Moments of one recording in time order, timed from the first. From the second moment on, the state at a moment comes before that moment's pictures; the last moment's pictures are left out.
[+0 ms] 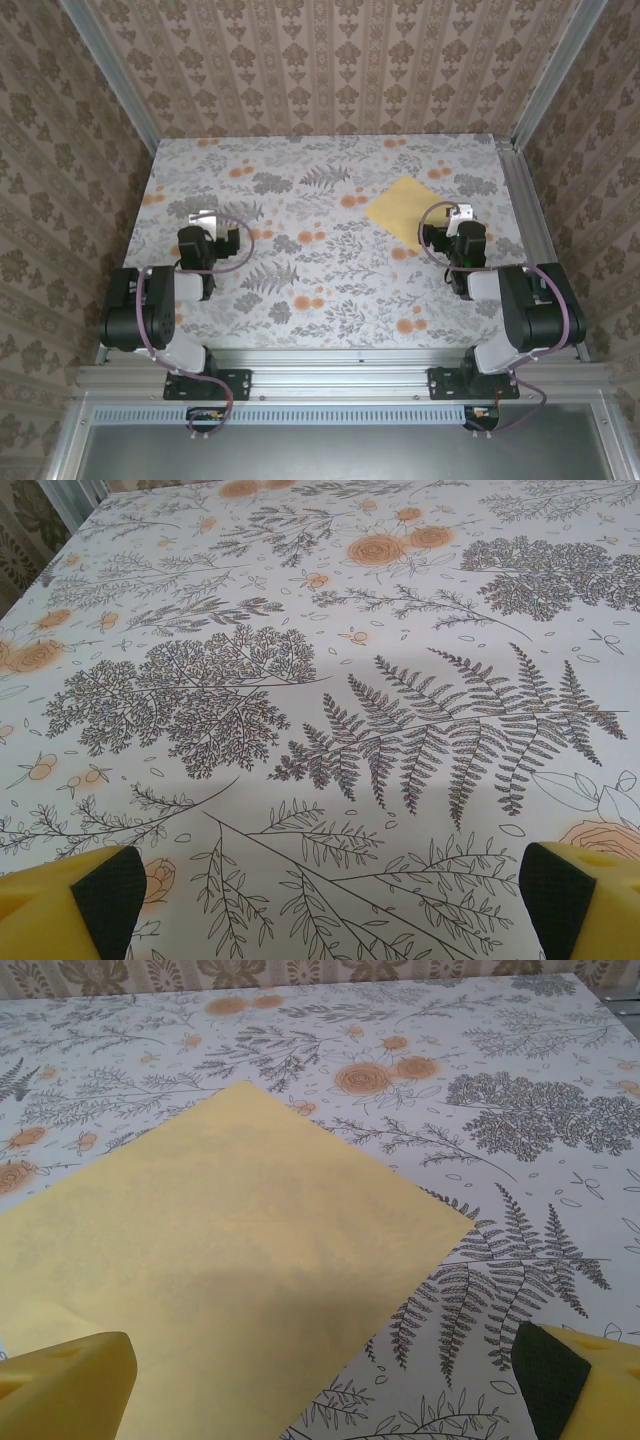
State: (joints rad) left arm -0.02 1.55 0.40 0.73 -0.02 0.09; right arm 0.01 1.54 0.40 0.75 0.04 0.05
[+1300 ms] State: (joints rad) left arm -0.07 1.17 0.76 -0.06 0.16 -0.18; right arm 0.18 1.20 0.74 -0.05 0.06 0.34
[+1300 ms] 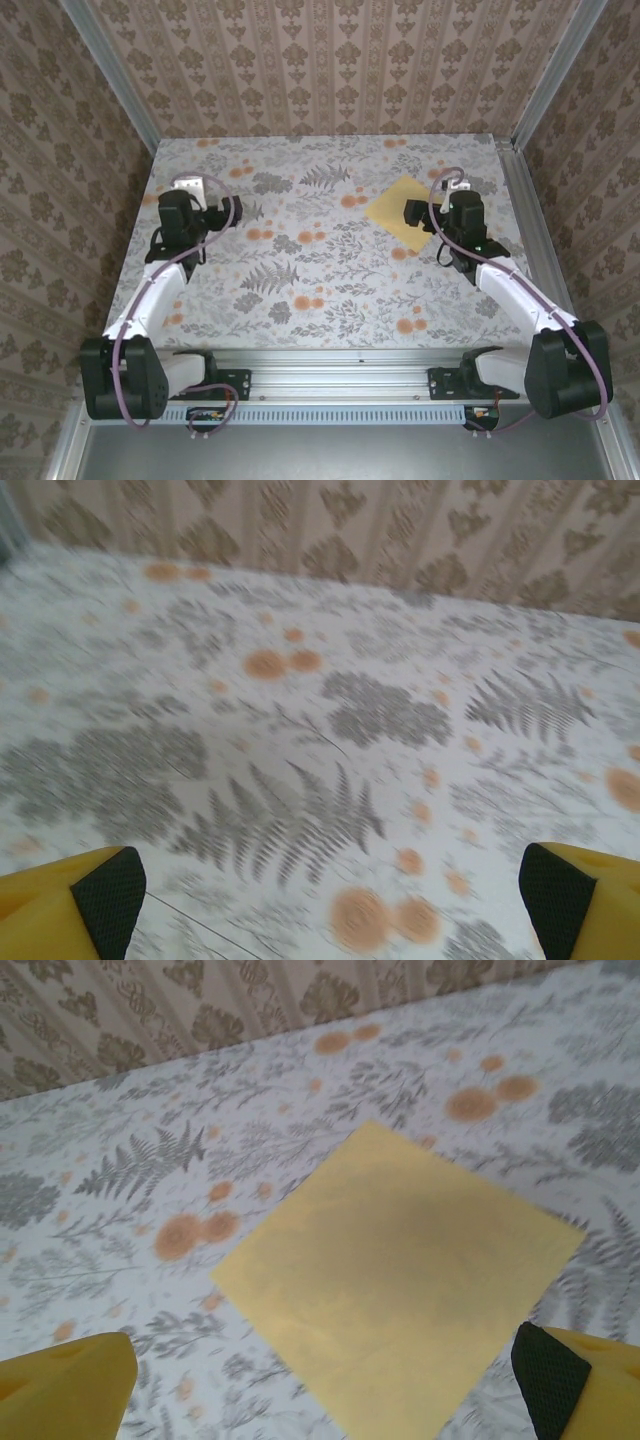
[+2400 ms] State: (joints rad) left arm -0.18 1.39 0.81 -0.20 0.46 -0.49; right arm 0.28 1.98 1.44 -0.63 0.38 0.87
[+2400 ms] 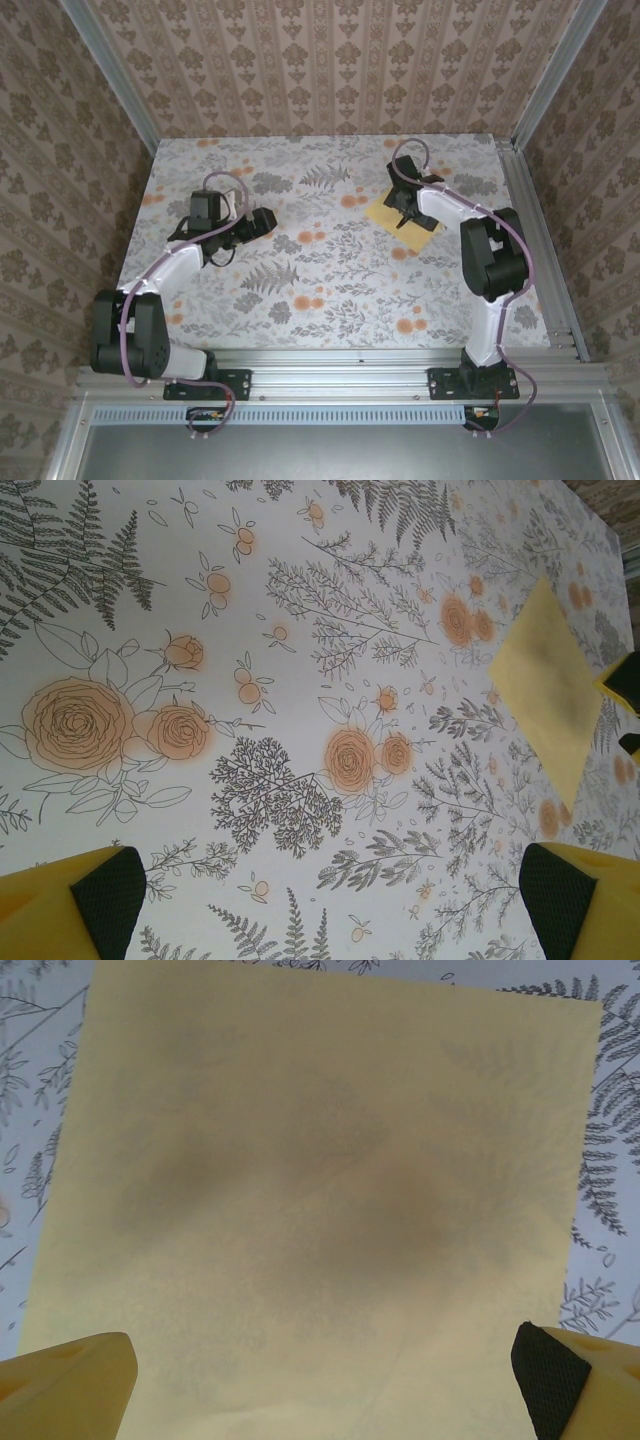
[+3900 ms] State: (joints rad) left arm -0.21 1.34 0.78 -0.19 0.44 -0.49; right arm 0.46 2.05 1.42 -0.71 0.32 0.76
